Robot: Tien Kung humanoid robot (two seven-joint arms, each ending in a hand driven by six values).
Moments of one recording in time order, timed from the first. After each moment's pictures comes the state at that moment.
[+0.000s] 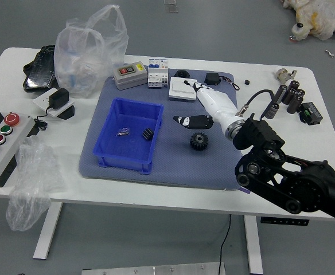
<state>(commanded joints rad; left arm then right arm) -0.14 0.18 -0.90 -0.31 0.81 0.08 0.26 0.65 -0.36 0.56 1.37 -1.73 -0.28 -0.48</state>
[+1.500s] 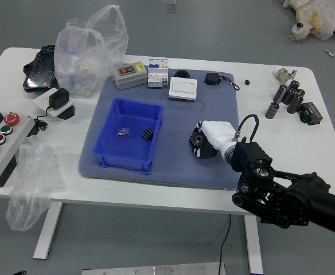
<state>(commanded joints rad) -0.16 0.18 -0.90 -0.31 0.82 0.07 0.25 0.69 -0.26 0.35 1.14 -1.79 -0.27 -0.49</state>
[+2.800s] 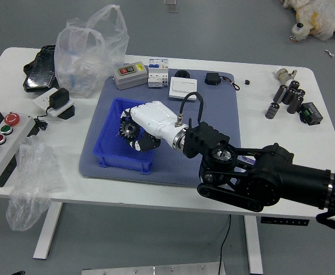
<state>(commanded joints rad) -0.16 0.18 -0.92 -0.32 0.84 0.07 0.27 0.94 -0.12 0.16 1.19 -1.73 -0.28 -0.29</state>
